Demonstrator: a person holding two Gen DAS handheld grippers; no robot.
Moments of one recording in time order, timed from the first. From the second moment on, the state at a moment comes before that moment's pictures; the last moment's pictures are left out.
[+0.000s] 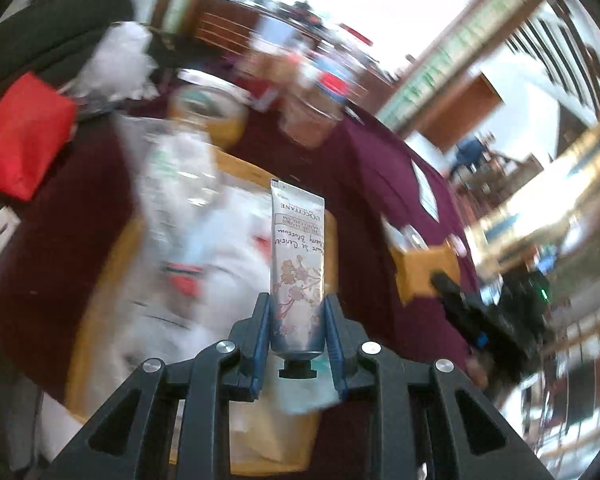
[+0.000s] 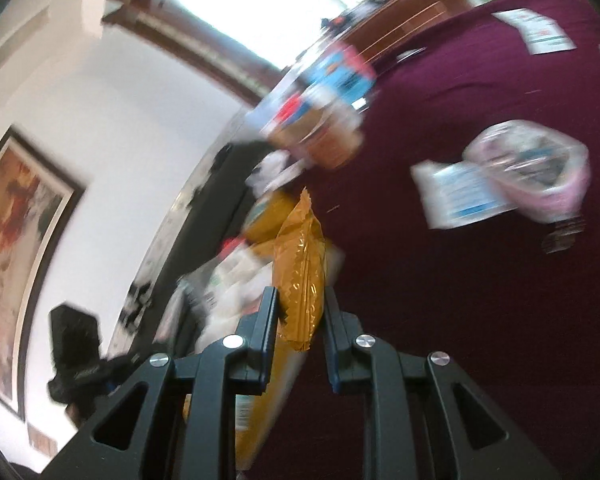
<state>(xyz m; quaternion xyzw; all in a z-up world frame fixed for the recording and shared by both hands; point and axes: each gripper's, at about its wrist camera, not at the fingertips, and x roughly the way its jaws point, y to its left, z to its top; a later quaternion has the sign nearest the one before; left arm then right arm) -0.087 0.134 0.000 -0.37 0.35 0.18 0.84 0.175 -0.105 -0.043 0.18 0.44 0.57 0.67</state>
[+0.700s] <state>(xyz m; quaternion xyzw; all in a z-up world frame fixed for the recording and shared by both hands) -0.083 0.177 -0.047 -0.36 0.38 0.21 0.83 0.102 0.059 -0.059 0.10 0.52 0.58 0.61</state>
